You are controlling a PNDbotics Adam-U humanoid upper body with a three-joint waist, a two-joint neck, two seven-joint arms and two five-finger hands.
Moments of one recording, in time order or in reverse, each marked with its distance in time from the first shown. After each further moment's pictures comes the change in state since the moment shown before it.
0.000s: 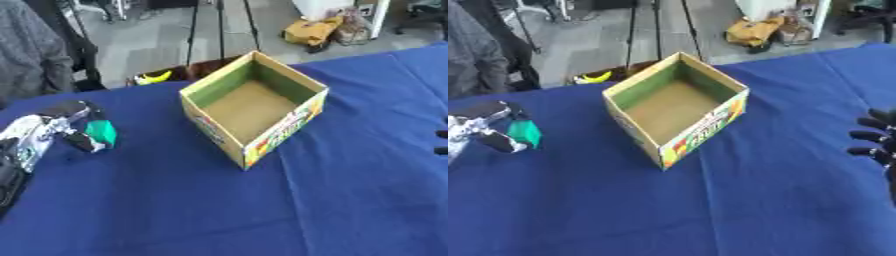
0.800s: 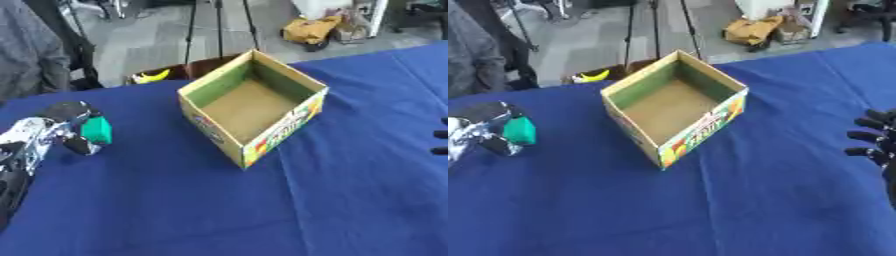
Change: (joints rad) left arm -0.008 -0.052 0.110 -0.008 -0.223 -0.074 0.040; right arm 0.002 0.000 -0.006 0.000 -0.001 -0.002 0.000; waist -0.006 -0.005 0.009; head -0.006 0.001
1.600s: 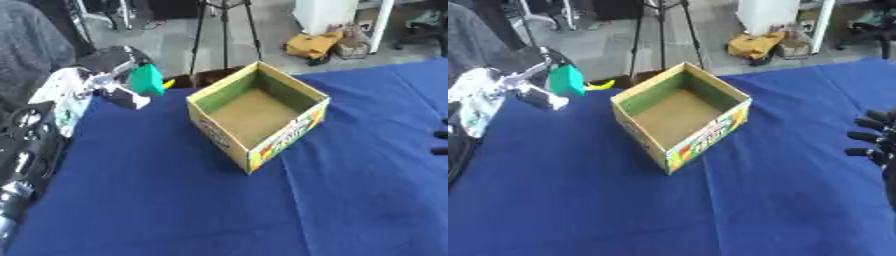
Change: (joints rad) left arm -0.139 -0.160 -0.082 -0.311 0.117 0.016 -0.078; right arm 0.017 0.014 0.001 0.000 -0.002 0.000 0.003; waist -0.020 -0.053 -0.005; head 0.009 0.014
